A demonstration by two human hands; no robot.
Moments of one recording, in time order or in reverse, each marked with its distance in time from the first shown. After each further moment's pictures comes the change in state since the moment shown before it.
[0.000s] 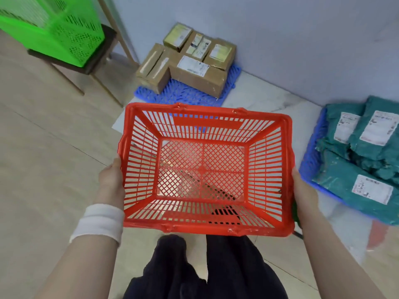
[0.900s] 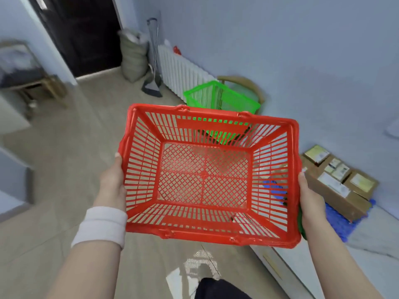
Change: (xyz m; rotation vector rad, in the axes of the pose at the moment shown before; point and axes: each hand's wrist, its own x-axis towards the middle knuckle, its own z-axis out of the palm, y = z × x) left_hand 0.169 0.151 -0.439 -0.690 0.230 0.130; right_hand -0.332 -0.245 0.357 0.029 -0.290 -0.477
